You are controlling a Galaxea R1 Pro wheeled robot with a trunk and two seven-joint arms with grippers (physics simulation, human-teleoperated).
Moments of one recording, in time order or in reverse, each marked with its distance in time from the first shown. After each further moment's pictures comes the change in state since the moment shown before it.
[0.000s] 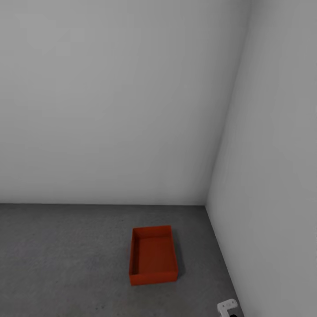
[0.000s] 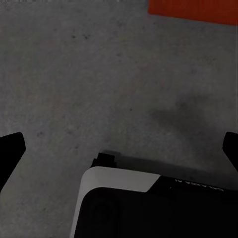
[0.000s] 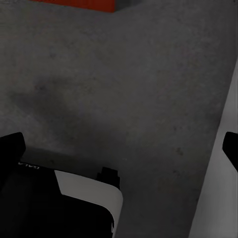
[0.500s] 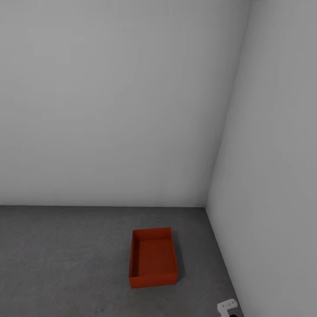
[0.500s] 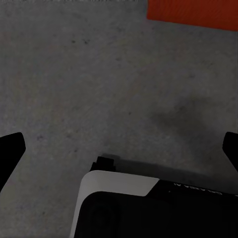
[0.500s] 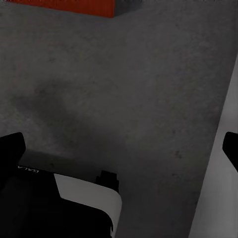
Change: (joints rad) left arm 0.000 0.000 0.000 0.000 0.000 0.000 0.000; right arm 0.000 0.000 0.000 0.000 0.000 0.000 0.000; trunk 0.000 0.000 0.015
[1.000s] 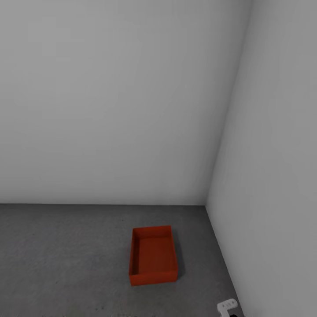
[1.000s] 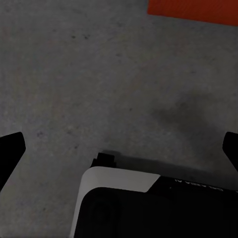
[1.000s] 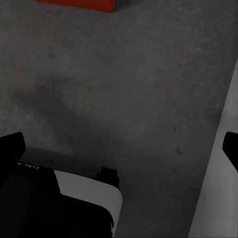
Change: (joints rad) left arm 0.000 0.000 0.000 0.000 0.000 0.000 0.000; right arm 0.000 0.000 0.000 0.000 0.001 0.000 0.000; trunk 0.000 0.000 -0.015
